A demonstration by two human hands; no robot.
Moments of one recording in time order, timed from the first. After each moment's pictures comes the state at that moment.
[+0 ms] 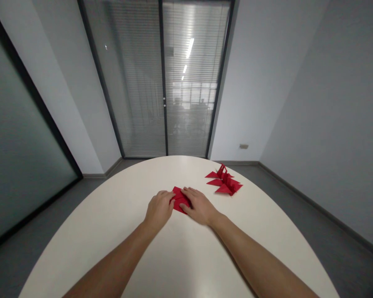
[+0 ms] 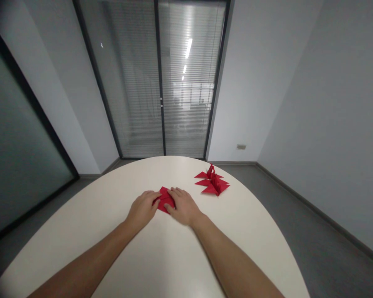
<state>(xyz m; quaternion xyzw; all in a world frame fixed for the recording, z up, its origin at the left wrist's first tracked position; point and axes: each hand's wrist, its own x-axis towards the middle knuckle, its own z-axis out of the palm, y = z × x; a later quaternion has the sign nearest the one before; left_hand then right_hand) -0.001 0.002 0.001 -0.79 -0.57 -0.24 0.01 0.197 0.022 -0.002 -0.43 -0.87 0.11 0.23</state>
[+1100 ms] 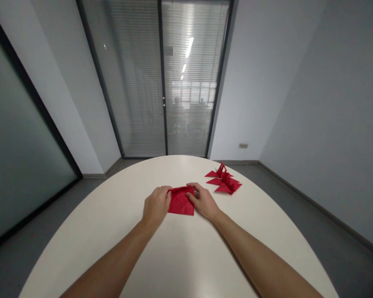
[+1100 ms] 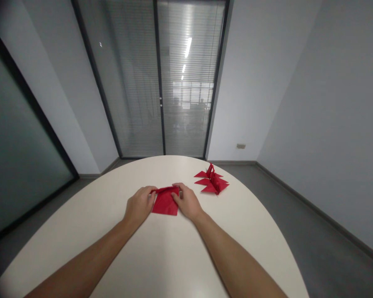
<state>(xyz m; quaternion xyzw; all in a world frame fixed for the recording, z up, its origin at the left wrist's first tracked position) -0.003 -0.003 0.009 -0.74 -0.59 -0.31 0.06 0.204 0.033 -0.008 -0.45 -0.74 0.27 0.41</state>
